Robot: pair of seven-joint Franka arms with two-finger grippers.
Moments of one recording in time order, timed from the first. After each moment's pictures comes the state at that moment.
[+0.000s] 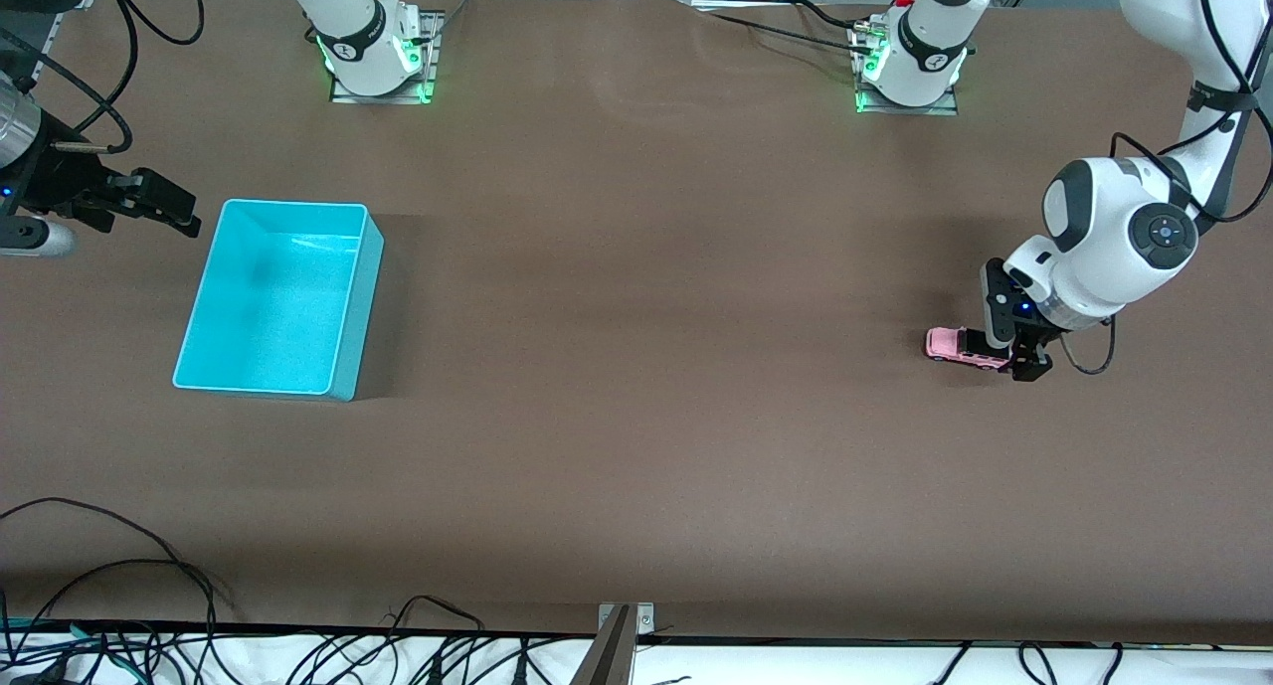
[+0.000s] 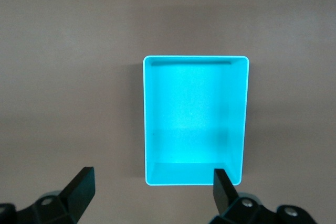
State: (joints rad) left arm 0.17 0.33 -0.09 -2.16 0.11 2.53 1.63; right arm 0.30 0.05 -0.26 -1.56 0.00 1.59 0.08
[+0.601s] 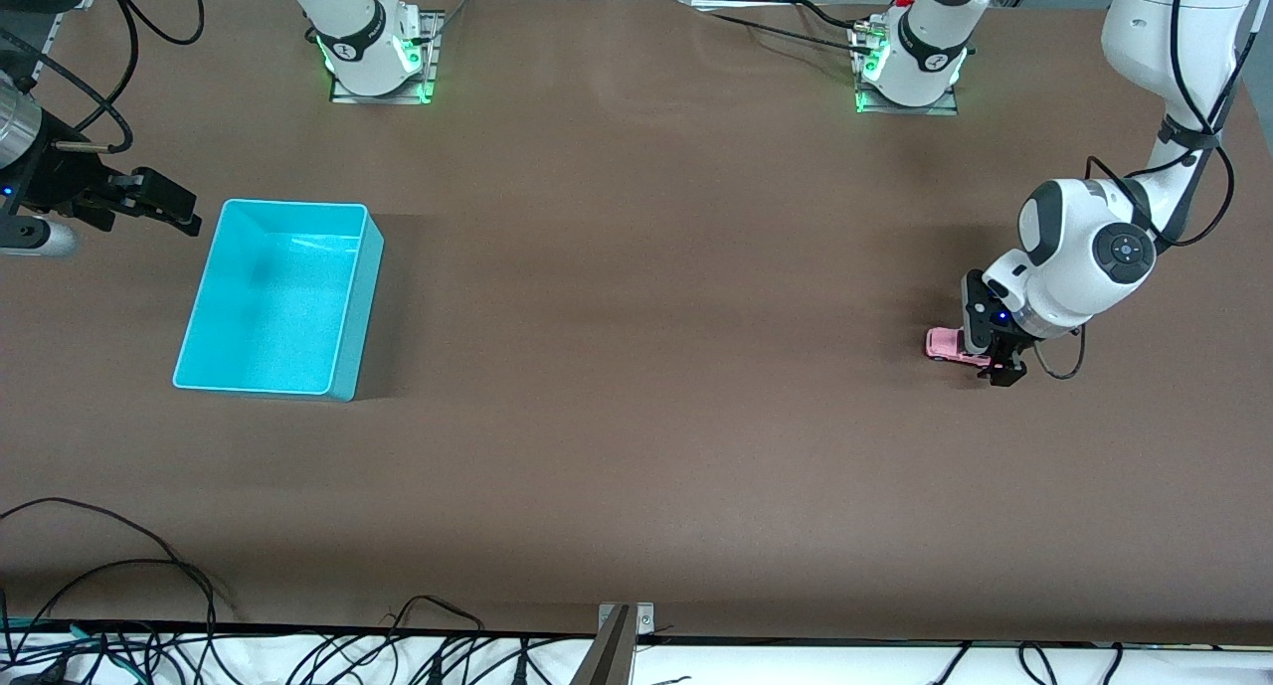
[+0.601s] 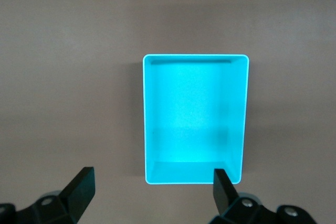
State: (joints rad) left arm 0.18 0.42 -0.09 -2.18 0.12 2.65 1.64; right arm 0.30 0.05 -0.26 -1.56 0.00 1.59 0.08
